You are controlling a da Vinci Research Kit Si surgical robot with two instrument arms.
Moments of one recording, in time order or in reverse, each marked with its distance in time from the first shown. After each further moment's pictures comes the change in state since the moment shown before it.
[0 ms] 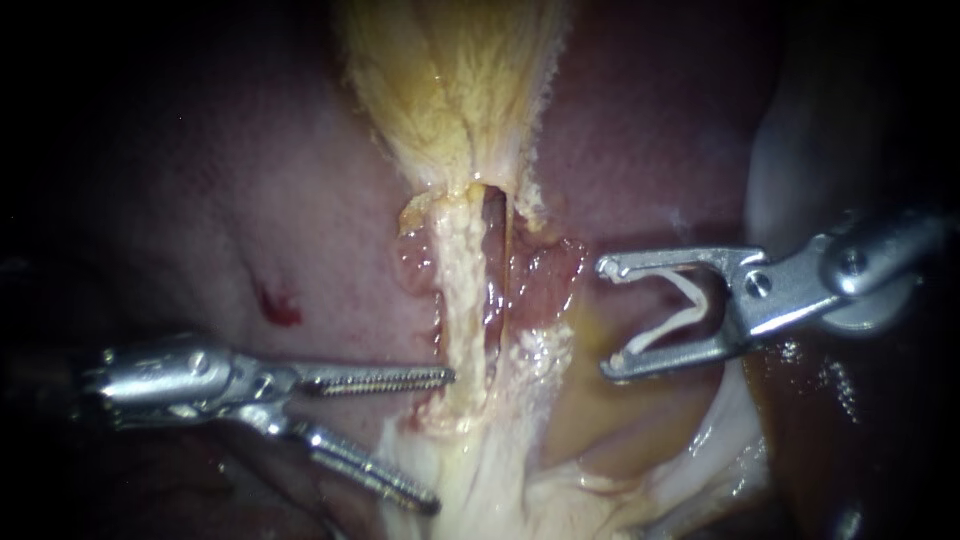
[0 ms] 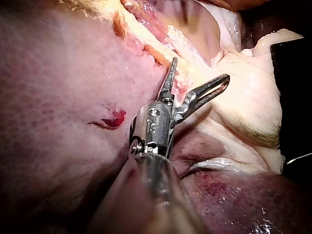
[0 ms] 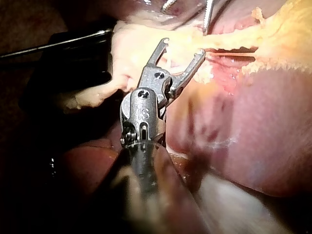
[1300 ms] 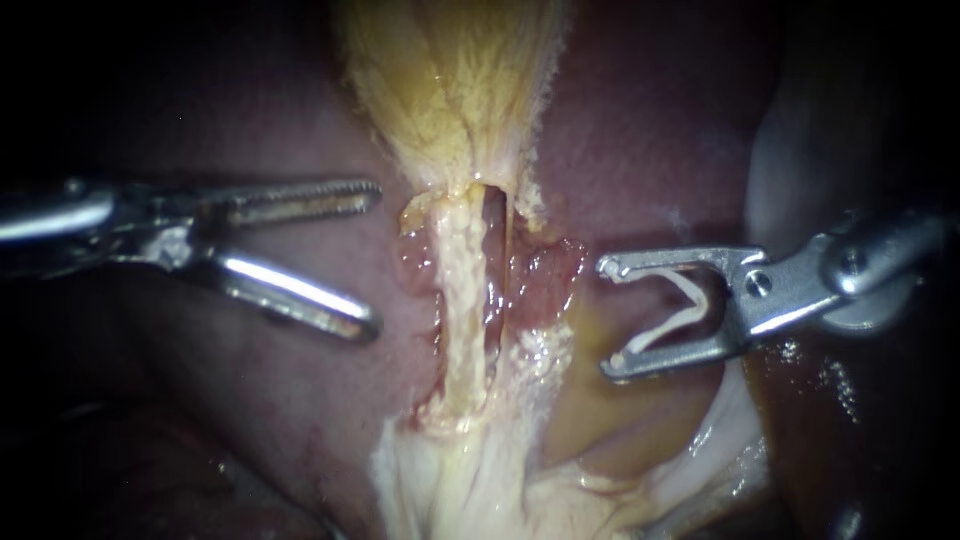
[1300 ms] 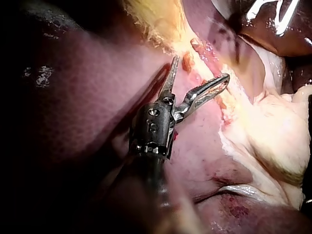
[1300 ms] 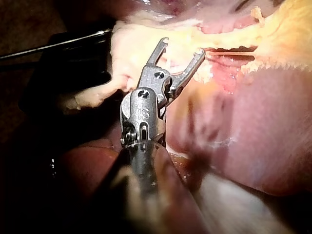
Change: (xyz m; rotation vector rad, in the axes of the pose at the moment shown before) right arm 0.000 0.000 0.000 -0.001 0.000 0.007; left arm -0.011 0.009 -0.012 -0.211 -0.096 -0.083
